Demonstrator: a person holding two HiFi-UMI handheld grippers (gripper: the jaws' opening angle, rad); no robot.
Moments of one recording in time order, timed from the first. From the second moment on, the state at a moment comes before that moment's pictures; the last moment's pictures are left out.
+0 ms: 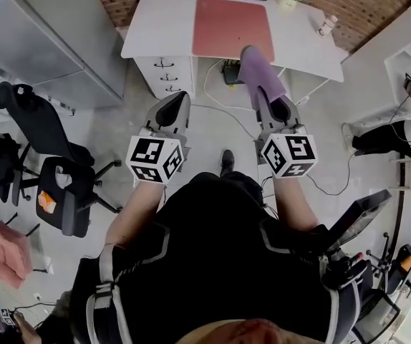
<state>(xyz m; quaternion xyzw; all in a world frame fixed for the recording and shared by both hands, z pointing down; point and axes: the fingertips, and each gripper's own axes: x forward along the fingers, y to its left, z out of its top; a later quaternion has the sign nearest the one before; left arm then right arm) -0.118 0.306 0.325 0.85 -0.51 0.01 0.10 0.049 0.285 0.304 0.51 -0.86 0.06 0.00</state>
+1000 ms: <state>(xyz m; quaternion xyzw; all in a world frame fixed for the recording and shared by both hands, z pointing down) -0.021 0.127 0.335 0.82 -0.56 0.06 0.10 0.162 0.106 0.334 0.47 -0.88 0.10 0.01</state>
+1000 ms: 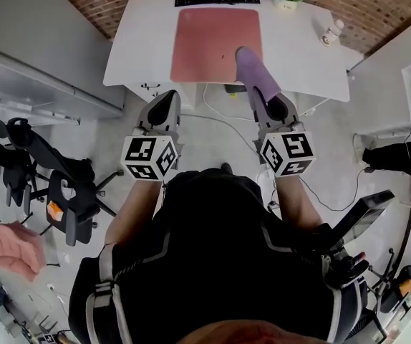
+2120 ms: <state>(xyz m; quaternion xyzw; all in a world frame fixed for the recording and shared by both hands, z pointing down) -0.160 -0.011 0.393 0.81 -0.57 0.08 0.14 -0.038 -0.021 0.415 0.35 -0.91 0.16 0.11</state>
